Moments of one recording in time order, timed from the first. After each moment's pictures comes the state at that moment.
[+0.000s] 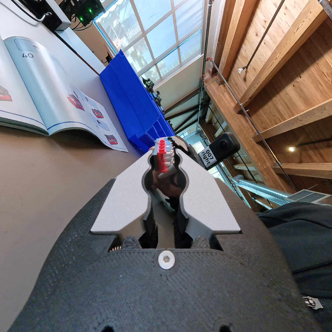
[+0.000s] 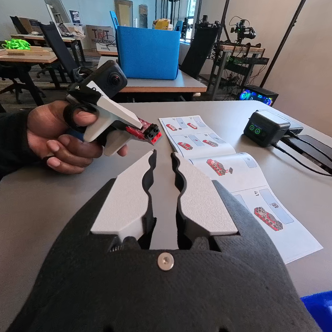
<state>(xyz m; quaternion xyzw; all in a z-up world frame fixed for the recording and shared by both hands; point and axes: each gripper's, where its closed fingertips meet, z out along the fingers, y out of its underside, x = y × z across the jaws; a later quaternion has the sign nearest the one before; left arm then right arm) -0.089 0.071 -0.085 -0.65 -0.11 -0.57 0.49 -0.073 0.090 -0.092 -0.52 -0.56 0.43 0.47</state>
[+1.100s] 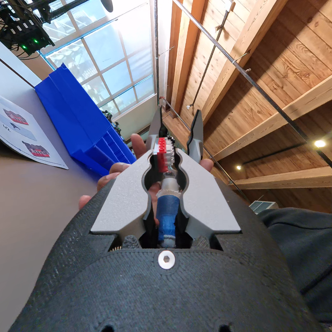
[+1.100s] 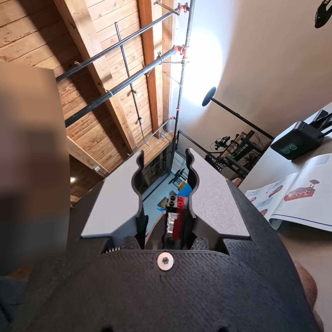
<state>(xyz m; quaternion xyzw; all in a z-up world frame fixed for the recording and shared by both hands) -0.033 0.063 -0.046 -0.51 -0.11 -0.65 0.55 -0.036 0.102 0.006 -0.47 0.00 0.77 0.43</state>
